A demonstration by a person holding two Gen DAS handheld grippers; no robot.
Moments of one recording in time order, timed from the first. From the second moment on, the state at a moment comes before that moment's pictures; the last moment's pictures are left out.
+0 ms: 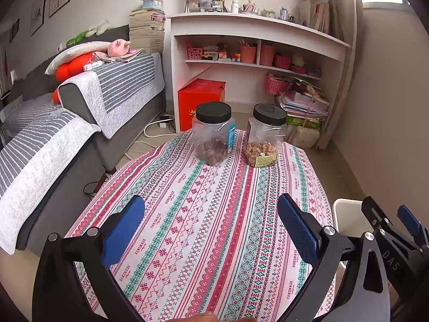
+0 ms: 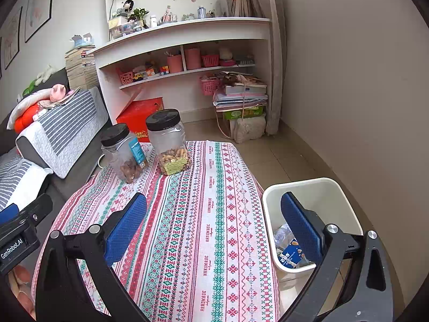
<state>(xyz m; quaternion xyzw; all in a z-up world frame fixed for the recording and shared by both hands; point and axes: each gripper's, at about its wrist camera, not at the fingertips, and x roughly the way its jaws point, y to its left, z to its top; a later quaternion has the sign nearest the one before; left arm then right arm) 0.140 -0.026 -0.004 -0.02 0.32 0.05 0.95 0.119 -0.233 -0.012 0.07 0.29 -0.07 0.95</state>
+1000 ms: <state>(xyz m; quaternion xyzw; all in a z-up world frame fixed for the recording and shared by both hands) 0.141 -0.029 -0.011 -0.02 0.33 0.04 0.94 0.119 -0.236 -0.018 0.07 0.30 -0.06 0.95</state>
